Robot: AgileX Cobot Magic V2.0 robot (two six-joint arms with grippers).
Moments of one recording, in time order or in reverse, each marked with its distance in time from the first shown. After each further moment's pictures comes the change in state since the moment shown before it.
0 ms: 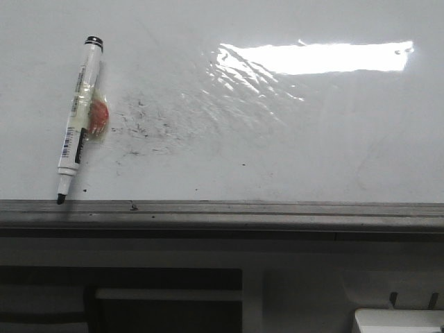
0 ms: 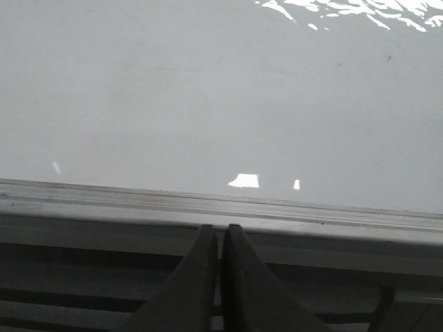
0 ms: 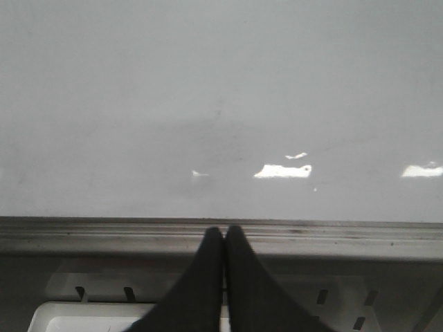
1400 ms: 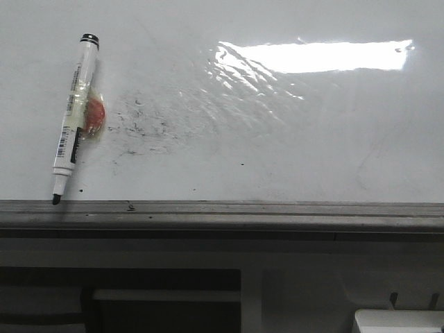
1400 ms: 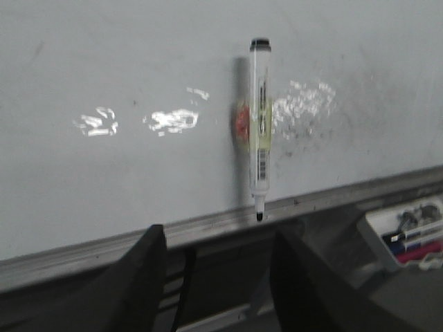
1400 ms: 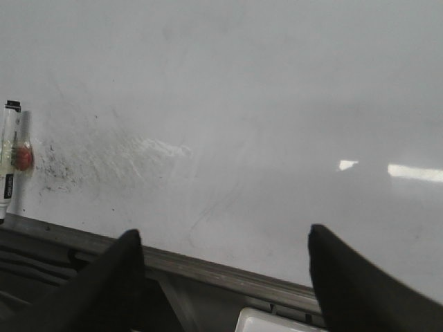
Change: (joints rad) left arm -0.151 0.348 -0.412 -0.449 0.366 0.391; right arm 0.000 0.179 -0.531 0.652 0.426 -0.461
